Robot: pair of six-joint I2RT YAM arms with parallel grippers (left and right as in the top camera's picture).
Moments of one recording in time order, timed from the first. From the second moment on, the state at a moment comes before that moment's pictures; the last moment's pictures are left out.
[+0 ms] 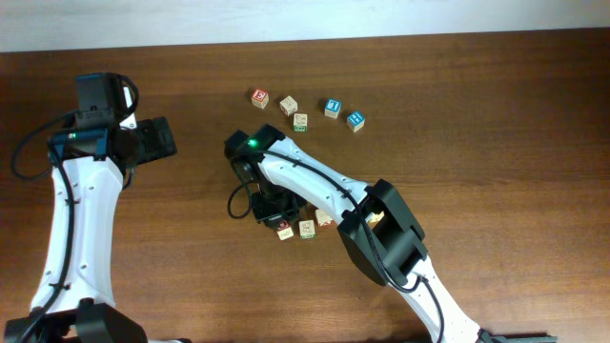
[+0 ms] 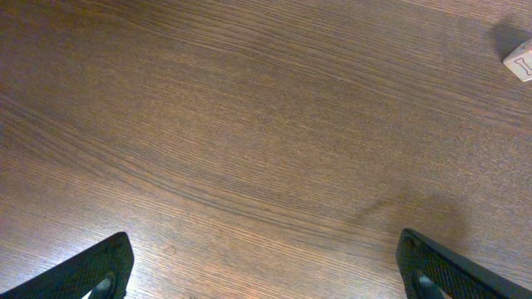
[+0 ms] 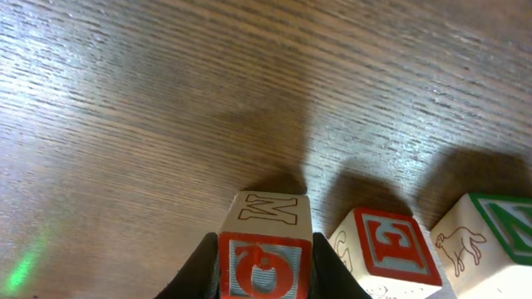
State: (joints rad) left arm 0.12 1.58 1.42 -0.90 -0.13 -0.13; right arm 0.79 2.43 2.08 -1.43 -0.17 0.47
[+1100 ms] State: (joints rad) left arm -0.01 1.42 1.45 -1.21 0.02 -0.38; right arm 0.49 1.58 1.65 -1.37 -0.12 0.51
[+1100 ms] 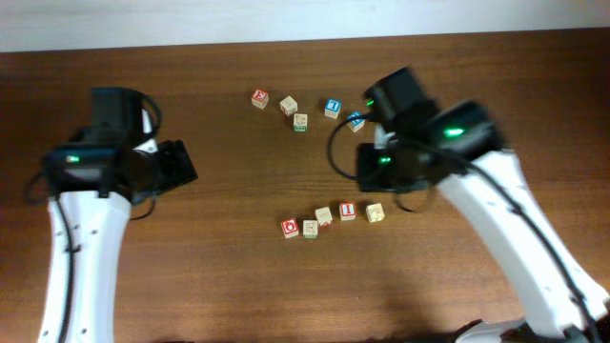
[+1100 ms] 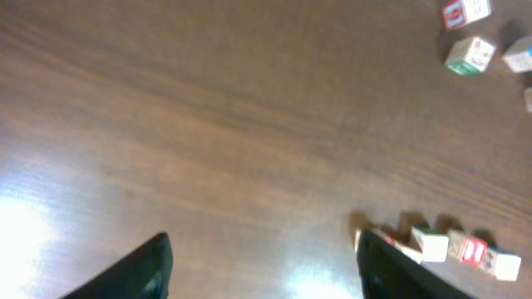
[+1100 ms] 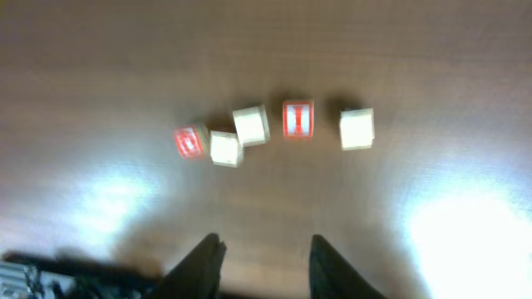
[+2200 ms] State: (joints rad) left arm -0.39 1.60 0.98 -0.75 0.17 -0.58; right arm 0.63 1.79 1.32 -0.96 -0.26 0.62
